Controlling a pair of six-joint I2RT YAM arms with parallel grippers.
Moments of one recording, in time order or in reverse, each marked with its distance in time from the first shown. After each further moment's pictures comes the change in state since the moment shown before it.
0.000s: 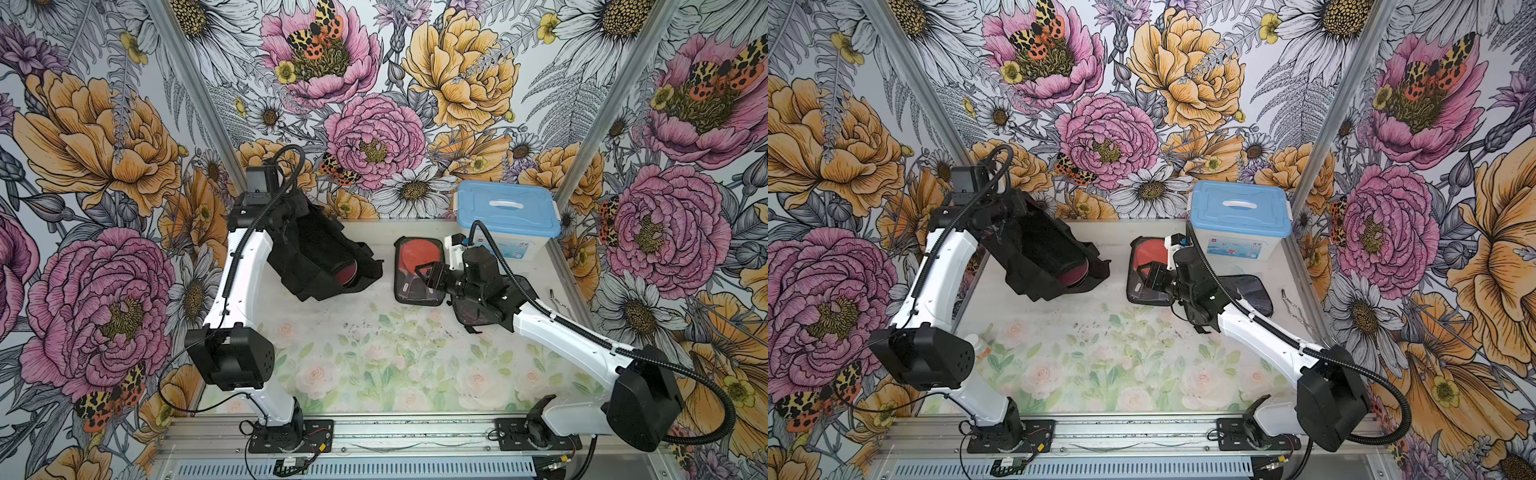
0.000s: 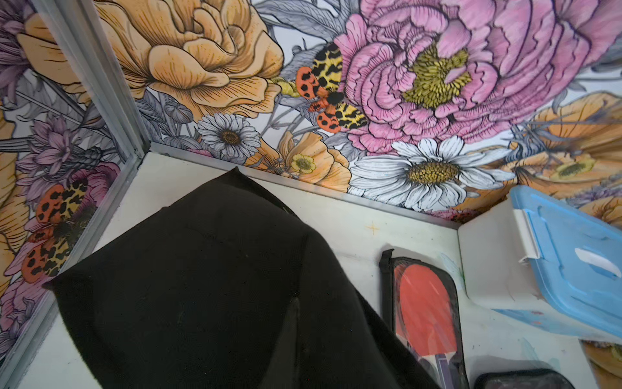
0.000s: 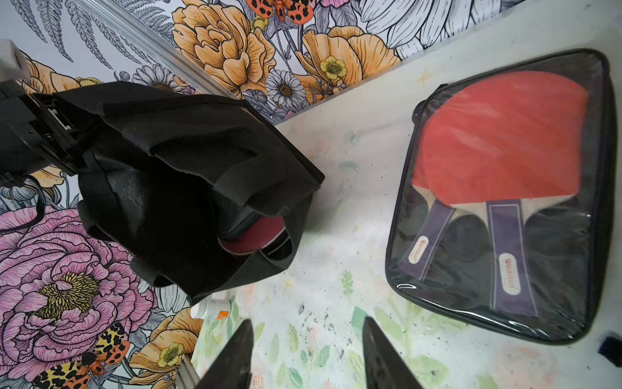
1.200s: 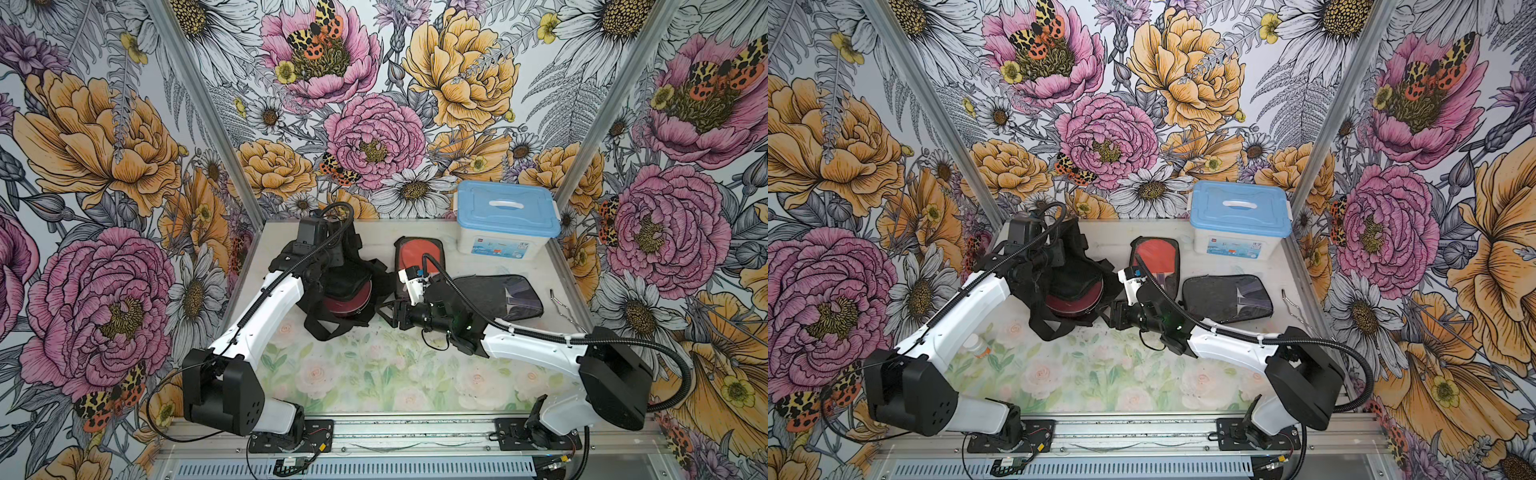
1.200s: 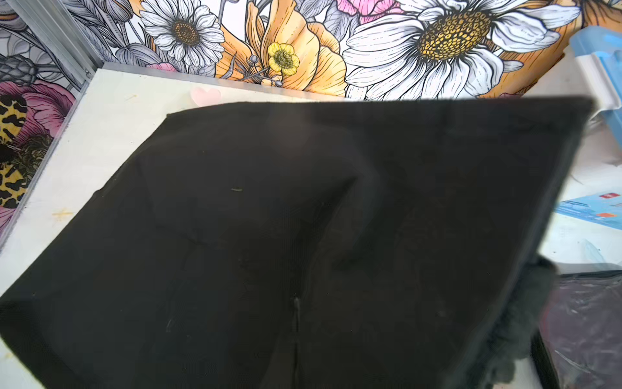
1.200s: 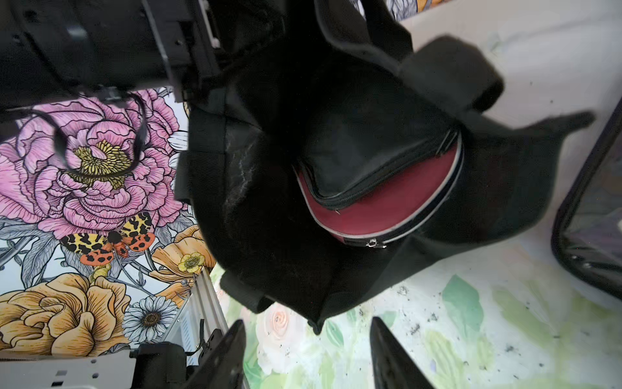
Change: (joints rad) left arm -0.239 -0.232 -0.565 0.211 -0.194 -0.020; right arm 0.296 0.171 -0.133 0.338 -0.003 -0.035
